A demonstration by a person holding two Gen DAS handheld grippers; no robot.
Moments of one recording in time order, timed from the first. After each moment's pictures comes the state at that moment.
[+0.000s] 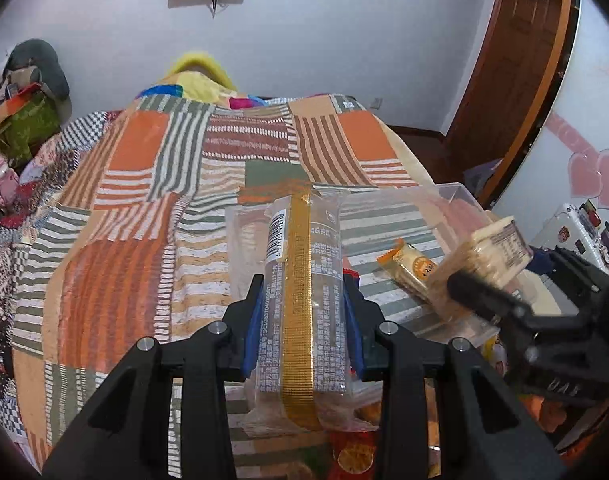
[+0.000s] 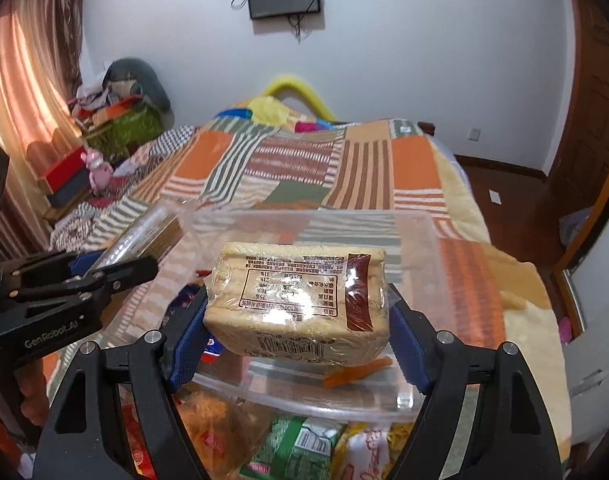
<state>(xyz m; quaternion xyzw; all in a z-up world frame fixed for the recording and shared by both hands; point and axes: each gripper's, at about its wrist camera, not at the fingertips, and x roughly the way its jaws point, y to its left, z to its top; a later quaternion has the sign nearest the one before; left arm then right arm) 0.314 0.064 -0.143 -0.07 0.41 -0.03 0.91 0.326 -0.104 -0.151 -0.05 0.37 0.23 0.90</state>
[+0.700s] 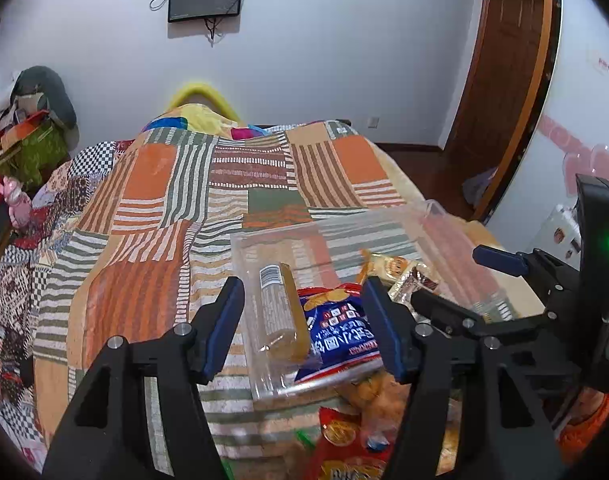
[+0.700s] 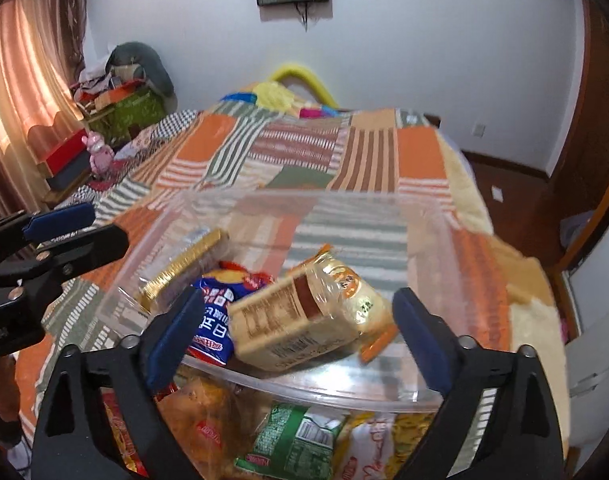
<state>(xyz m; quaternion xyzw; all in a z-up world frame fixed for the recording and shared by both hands) 0.274 0.056 -0.098 -0.05 0.36 -0.03 0.93 0.319 -0.114 -0.139 -0.07 0.36 0.23 0.90</state>
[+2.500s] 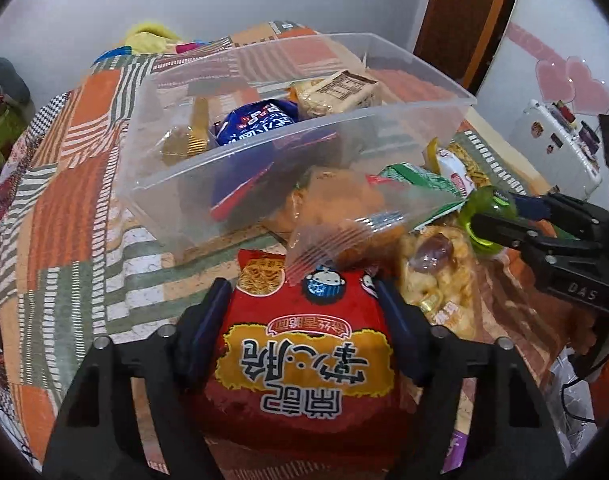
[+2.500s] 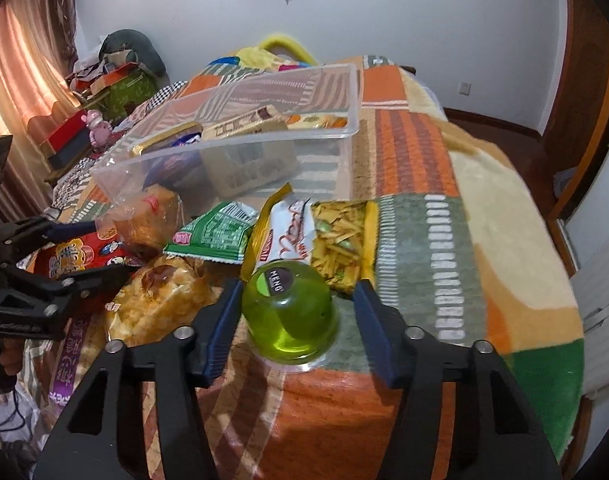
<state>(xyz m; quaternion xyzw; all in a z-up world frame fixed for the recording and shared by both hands) 0.217 -0.003 -0.201 0.00 0.48 -0.10 0.87 0.250 -0.189 -0.201 -0.04 0.43 0.23 0.88</state>
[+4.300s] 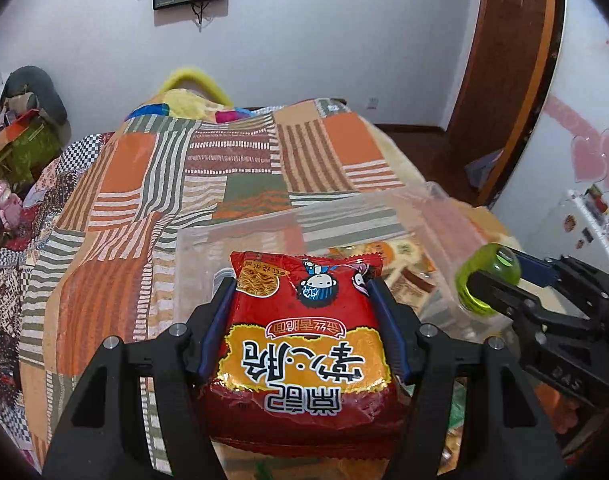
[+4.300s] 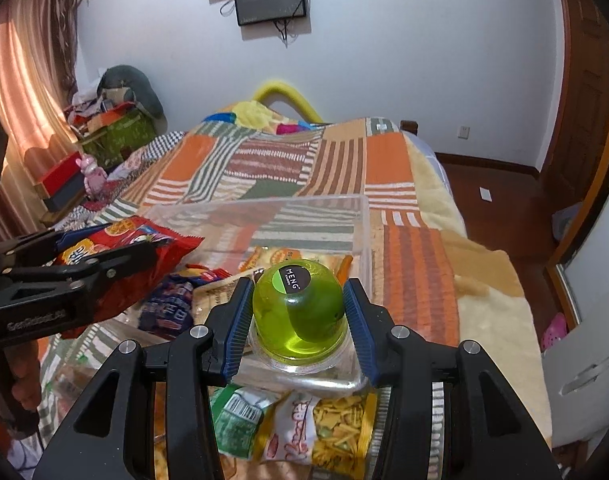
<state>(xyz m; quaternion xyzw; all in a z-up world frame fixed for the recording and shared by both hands) 0.326 0.015 -0.136 -0.03 0.39 -0.03 0.92 0.318 -0.154 -0.153 -0.04 0.36 0.22 0.91</state>
